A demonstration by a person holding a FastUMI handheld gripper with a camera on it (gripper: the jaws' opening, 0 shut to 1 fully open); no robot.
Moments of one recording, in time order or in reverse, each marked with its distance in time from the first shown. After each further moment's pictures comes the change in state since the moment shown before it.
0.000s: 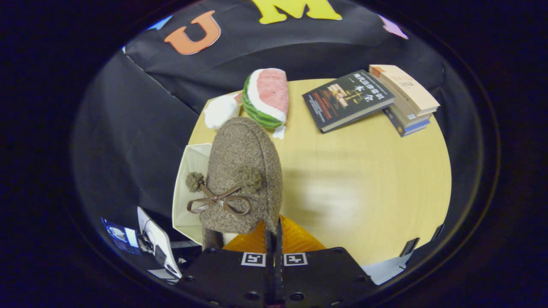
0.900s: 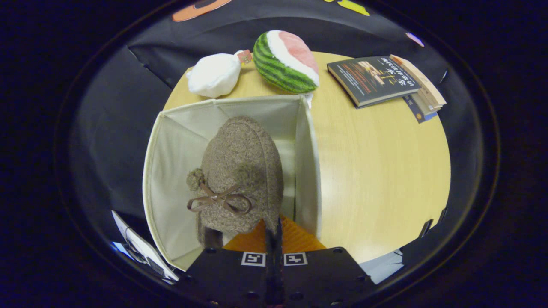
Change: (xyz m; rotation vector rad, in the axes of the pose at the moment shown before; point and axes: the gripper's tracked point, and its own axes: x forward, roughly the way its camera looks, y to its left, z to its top) arm 0.132 0.072 -0.029 0.063 0.146 -0.247
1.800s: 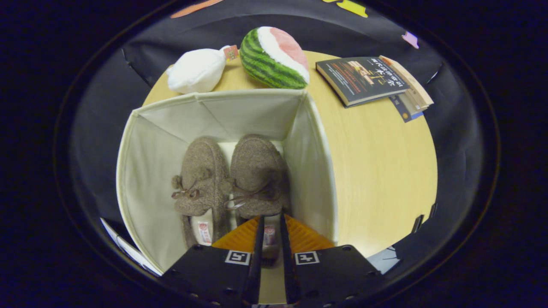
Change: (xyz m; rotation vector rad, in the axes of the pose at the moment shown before) arm 0.011 0.007 0.003 0.024 -0.018 -0.089
